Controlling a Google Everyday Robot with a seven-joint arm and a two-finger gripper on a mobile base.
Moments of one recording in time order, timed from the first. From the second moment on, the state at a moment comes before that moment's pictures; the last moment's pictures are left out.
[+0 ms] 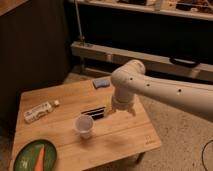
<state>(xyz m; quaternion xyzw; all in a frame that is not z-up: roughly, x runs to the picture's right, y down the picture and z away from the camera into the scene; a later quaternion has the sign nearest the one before) 0.007 0.124 0.641 -0.25 0.22 0.62 0.71</state>
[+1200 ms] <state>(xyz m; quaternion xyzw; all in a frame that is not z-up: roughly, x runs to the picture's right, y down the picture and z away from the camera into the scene) -0.137 0.044 0.556 -0.22 0.20 0.55 0.78</state>
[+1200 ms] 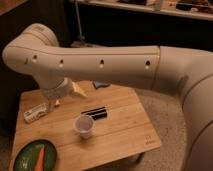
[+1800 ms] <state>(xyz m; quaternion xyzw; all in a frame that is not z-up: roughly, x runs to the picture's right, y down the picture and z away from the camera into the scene) -0.043 0.046 0.640 -0.23 0.20 0.61 0.73</state>
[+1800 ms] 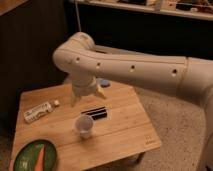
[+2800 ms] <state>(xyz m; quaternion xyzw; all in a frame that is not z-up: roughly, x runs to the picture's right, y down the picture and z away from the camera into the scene) 0.114 0.093 0.792 -0.25 0.17 0.68 0.67</state>
